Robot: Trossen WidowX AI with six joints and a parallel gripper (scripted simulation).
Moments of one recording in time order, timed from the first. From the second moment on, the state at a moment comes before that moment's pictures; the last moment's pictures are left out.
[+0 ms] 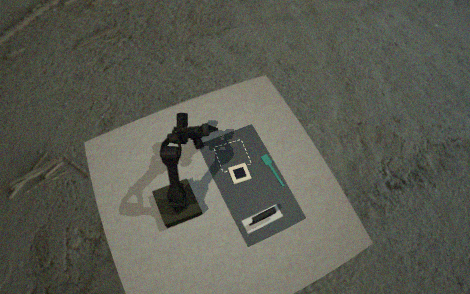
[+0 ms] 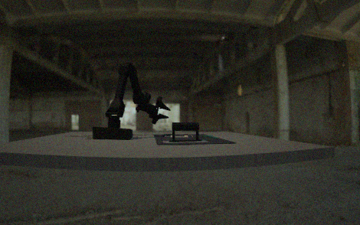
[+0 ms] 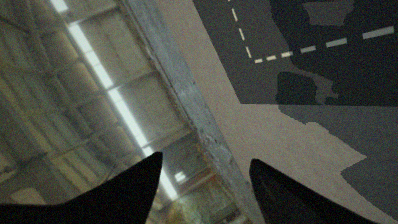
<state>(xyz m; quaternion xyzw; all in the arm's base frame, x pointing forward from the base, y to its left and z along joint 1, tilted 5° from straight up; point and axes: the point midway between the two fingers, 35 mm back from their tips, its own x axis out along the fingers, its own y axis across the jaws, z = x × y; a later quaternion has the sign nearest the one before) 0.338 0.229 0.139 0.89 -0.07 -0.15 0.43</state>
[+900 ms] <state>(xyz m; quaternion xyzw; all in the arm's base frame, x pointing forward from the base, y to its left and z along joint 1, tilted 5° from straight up) 0.426 0.120 0.127 0.71 -0.01 -0.31 0.64</state>
